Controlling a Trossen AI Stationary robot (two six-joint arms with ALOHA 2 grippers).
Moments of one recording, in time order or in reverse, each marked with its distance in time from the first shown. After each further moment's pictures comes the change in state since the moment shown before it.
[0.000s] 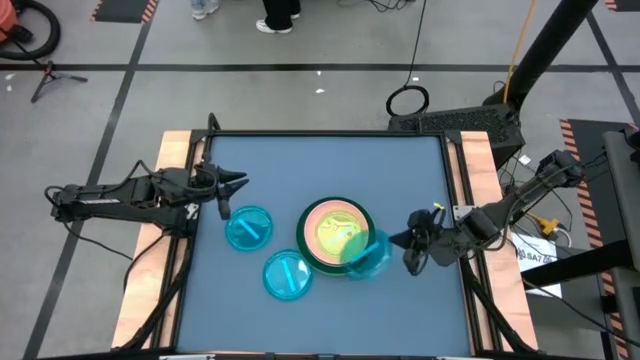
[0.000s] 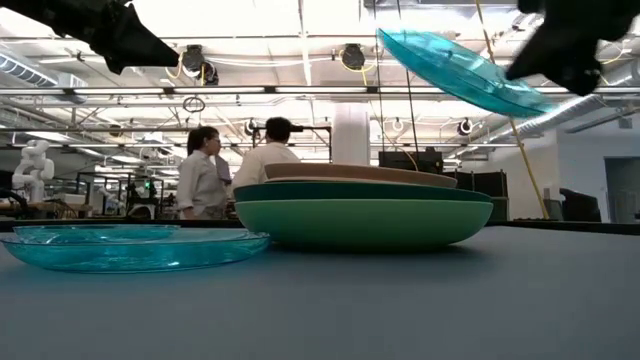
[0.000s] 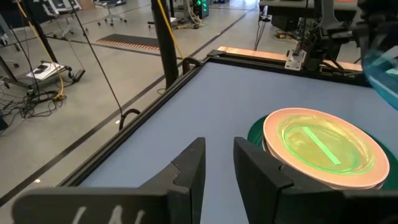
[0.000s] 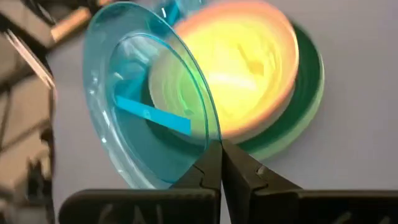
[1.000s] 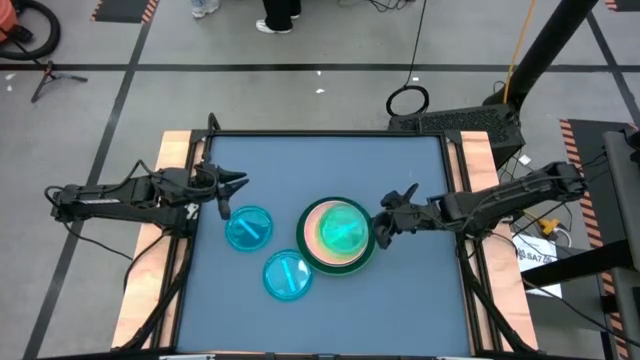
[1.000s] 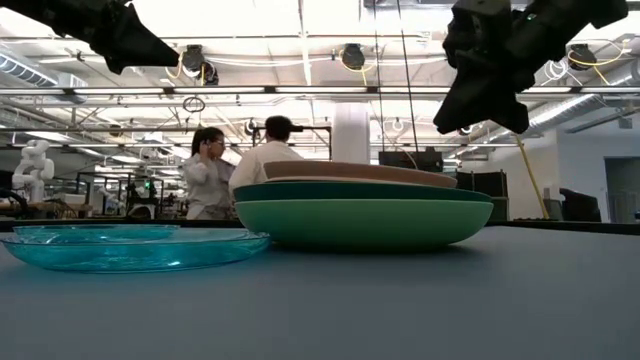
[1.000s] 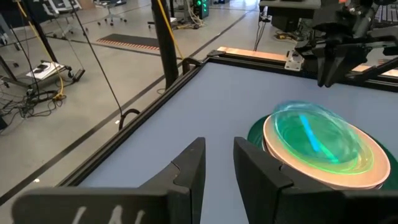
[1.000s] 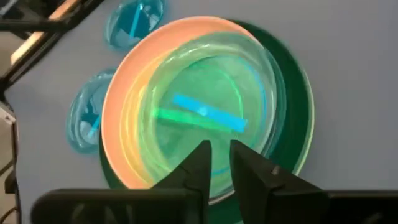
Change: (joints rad) left arm 0.000 0.000 0.000 0.001 0.000 -0.004; right arm -0.387 0.181 0.000 0.222 -0.275 -0.156
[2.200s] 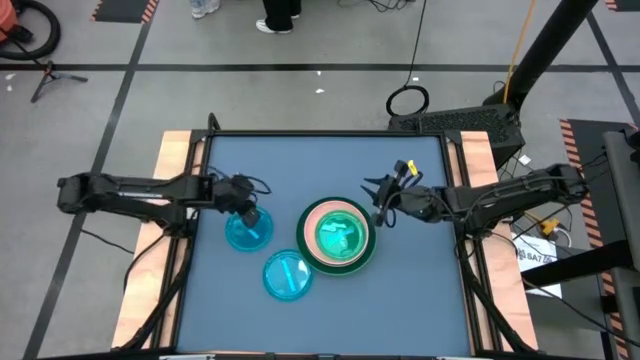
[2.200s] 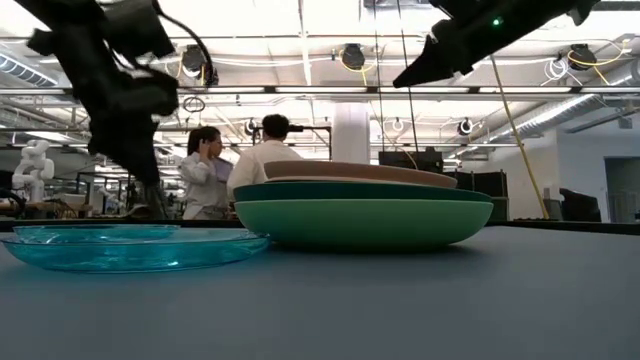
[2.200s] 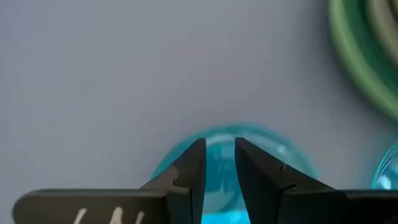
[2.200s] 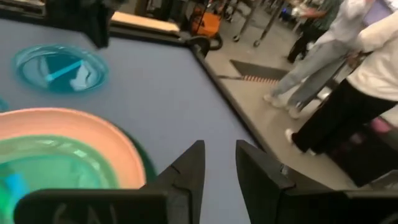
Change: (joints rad) left arm 0.110 0.496 0.000 -0.251 0.205 -0.520; right arm -0.088 -0.010 0.000 0.339 0.367 -0.995
